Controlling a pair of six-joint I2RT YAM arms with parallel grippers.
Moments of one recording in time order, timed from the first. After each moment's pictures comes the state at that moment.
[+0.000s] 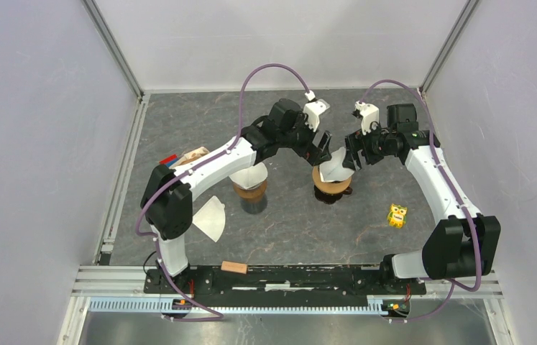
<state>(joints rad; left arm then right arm) -0.79 1.85 1.59 -0.25 0.32 -0.05 0.06 1.38 1.18 -0.73 -0.47 -0.32</state>
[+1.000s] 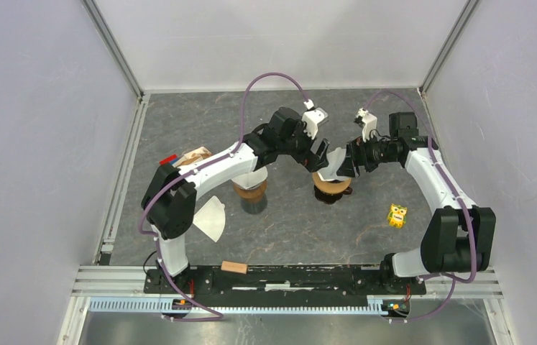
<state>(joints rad) -0.79 1.86 1.49 -0.16 0.31 -0.04 0.01 1.42 1.09 -0.69 -0.76 -0.34</state>
